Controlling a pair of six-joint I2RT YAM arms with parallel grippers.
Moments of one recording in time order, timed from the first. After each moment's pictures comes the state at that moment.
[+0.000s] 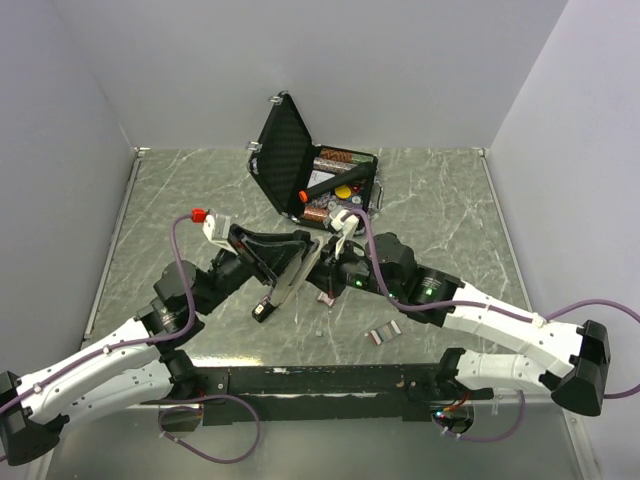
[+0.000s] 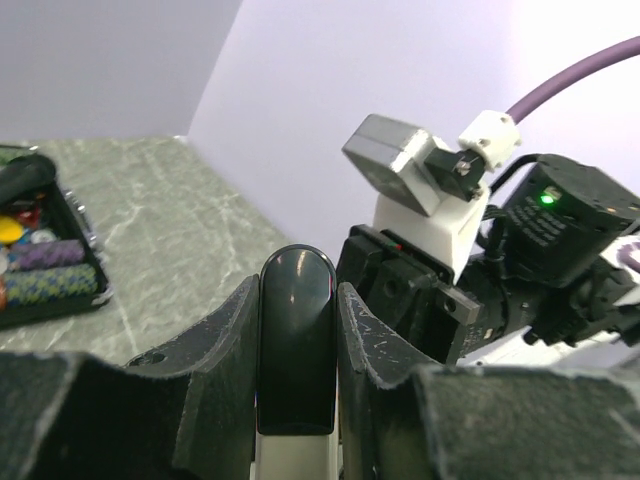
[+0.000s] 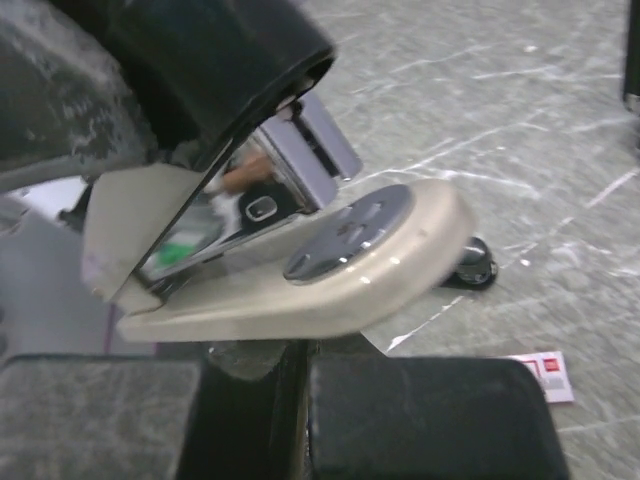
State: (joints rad) left arm -0.94 0.72 0.63 0.36 -0.07 -0.55; right arm 1.03 1.05 0.90 -0.10 -0.08 0.33
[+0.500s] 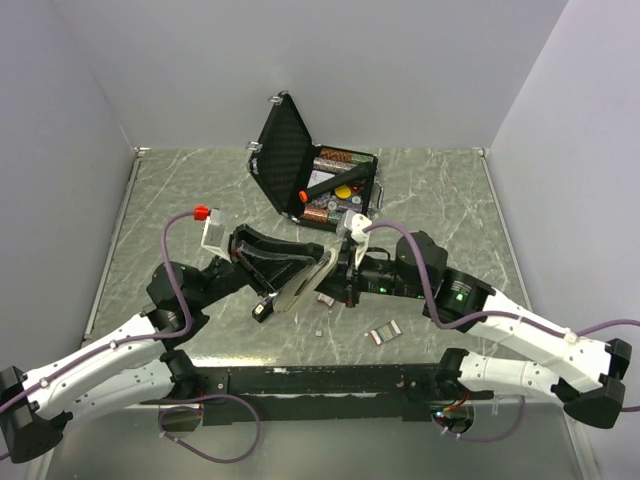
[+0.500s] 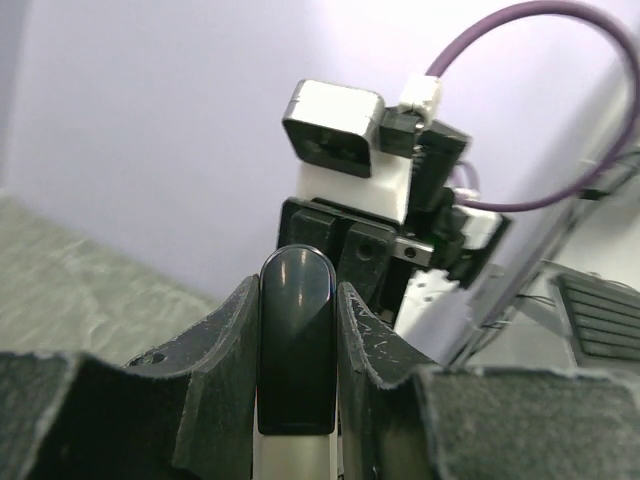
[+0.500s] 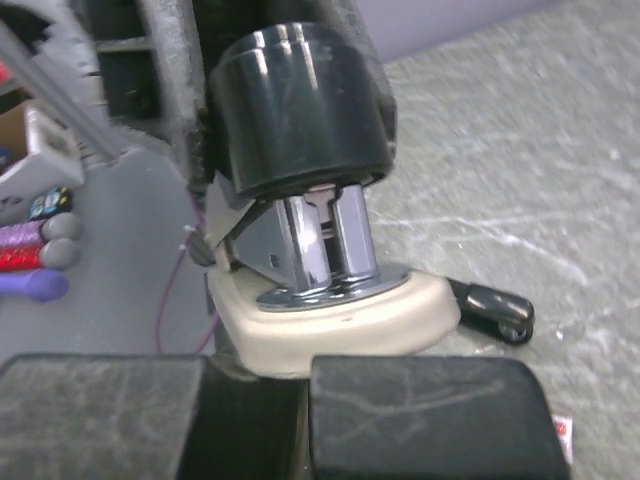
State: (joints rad) left arm -0.92 0.77 0.64 0.60 0.27 -0.62; right arm 1.03 0.93 0.95 -0.15 -0.32 0.20
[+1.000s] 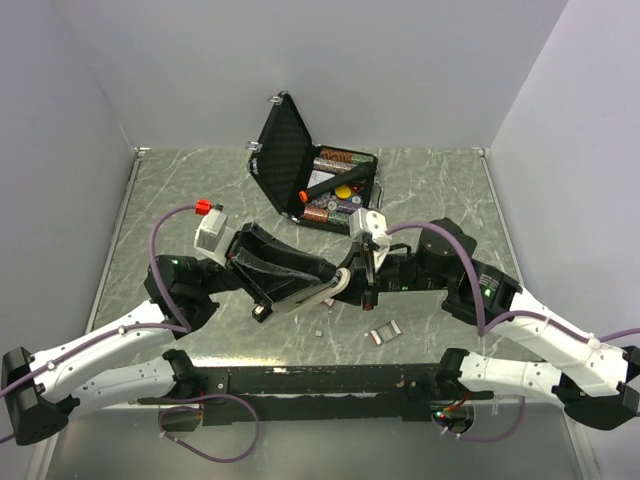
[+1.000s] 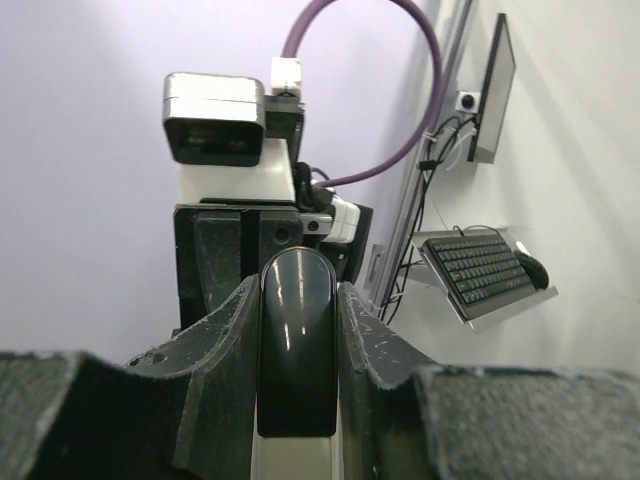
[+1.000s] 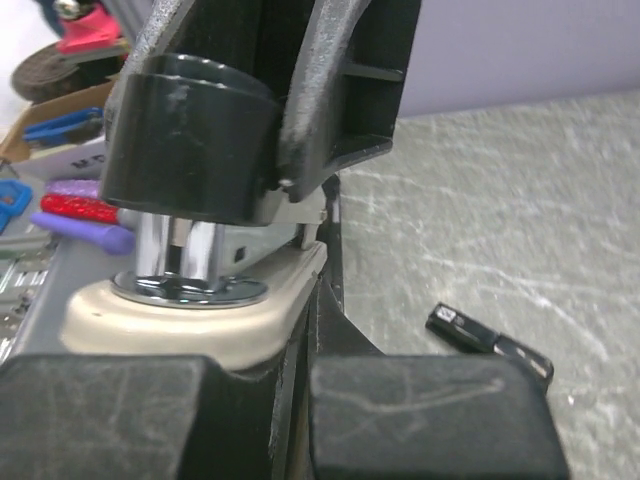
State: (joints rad) left arm -0.96 0.91 0.76 0.85 0.56 -0.68; right arm 1.02 0.94 1.14 -0.29 -0.54 0.11
